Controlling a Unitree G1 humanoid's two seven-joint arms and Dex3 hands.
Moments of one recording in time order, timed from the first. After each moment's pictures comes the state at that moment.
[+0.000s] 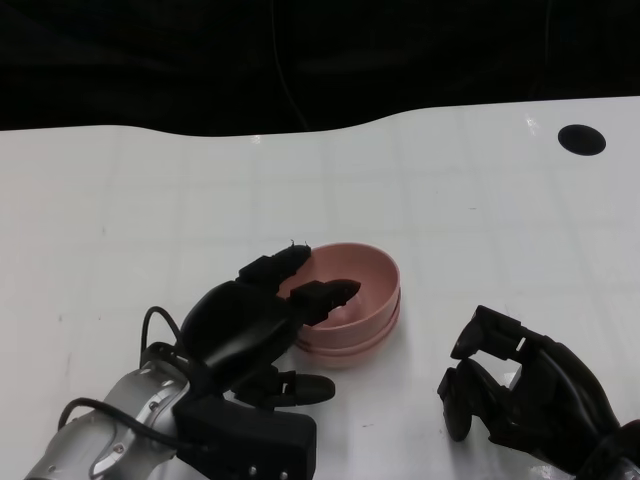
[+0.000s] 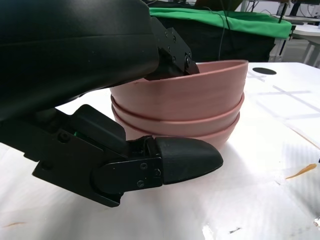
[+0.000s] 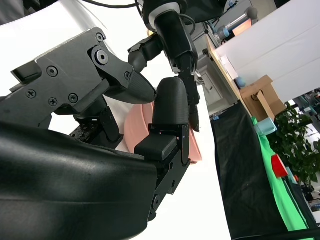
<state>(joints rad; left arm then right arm) -0.37 0.28 -0.49 0.46 0.79 -0.38 0.14 -0.01 0.00 -0.05 0.16 0.43 0.18 0.58</state>
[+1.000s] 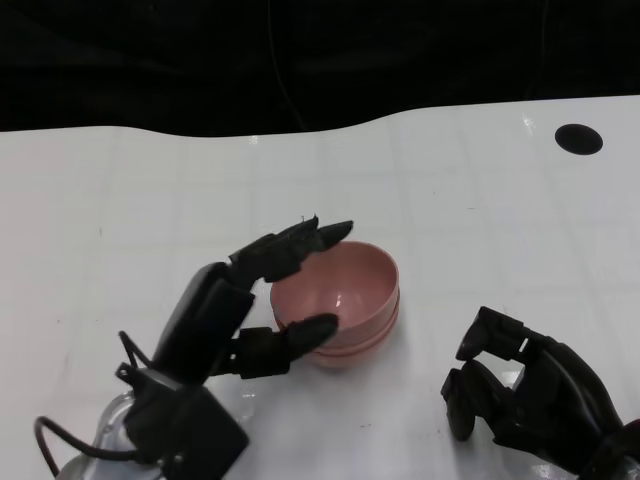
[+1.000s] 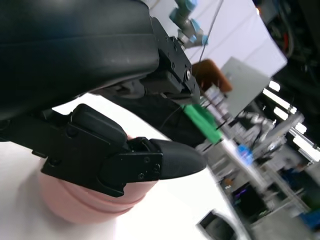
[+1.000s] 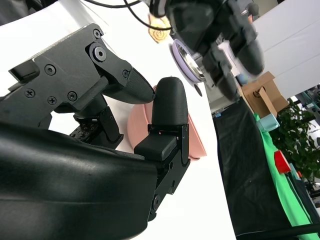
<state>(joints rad) -0.25 0.17 -0.28 0.43 0.19 -0.74 0.10 -0.01 -0.01 -0.06 0.16 0.43 0.20 0.58</state>
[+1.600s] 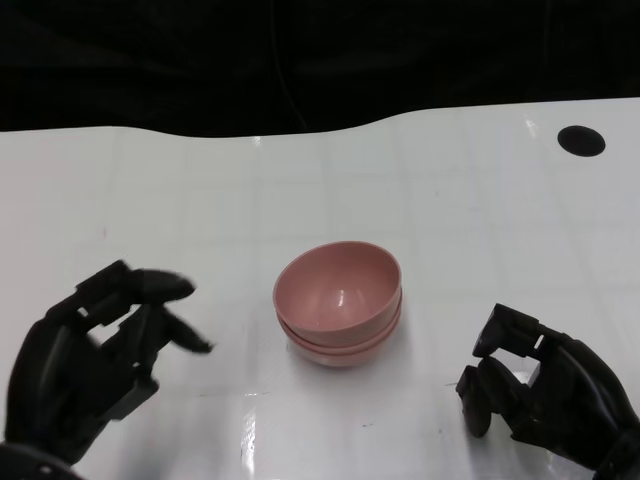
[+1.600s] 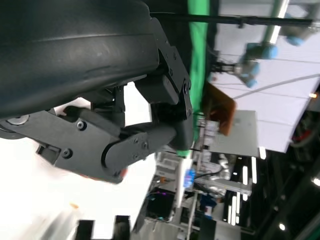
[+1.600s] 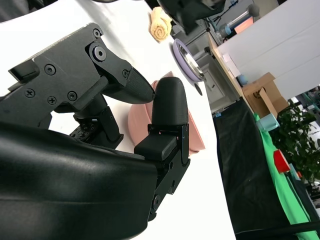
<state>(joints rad) 0.12 0.19 0.05 -0.02 -0.64 -0.13 -0.37 -0.04 -0.04 -0.10 0.22 0.44 0.20 0.63</state>
